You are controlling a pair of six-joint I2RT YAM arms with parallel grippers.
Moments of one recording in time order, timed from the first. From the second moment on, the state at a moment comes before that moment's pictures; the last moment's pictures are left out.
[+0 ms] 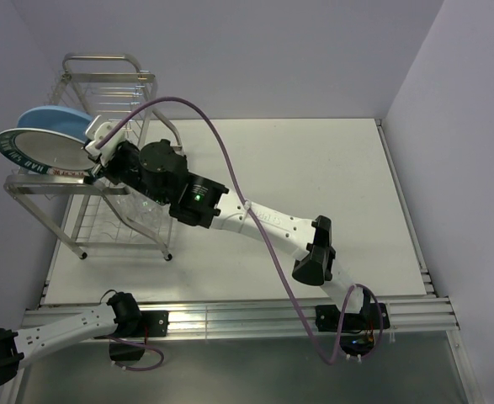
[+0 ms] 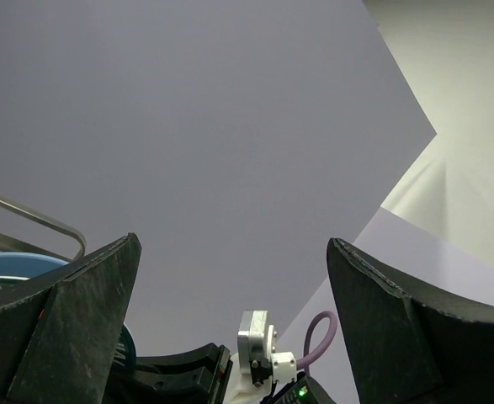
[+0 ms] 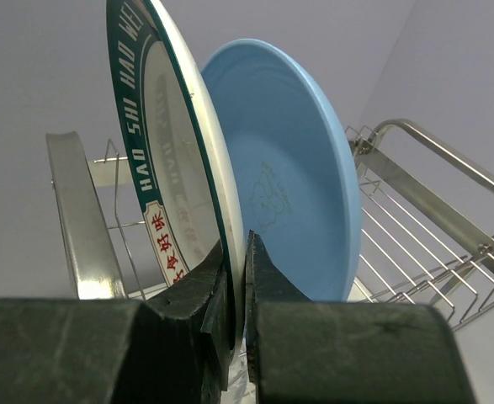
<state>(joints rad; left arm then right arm) -1.03 0.59 1.68 -0.17 -0.77 -0.10 1.24 2.17 2.41 -0.01 0.20 -0.30</state>
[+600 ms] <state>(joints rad) -1.03 0.58 1.67 -0.17 -0.78 -0.10 1.25 2.15 2.31 0.06 0.21 -0.30</state>
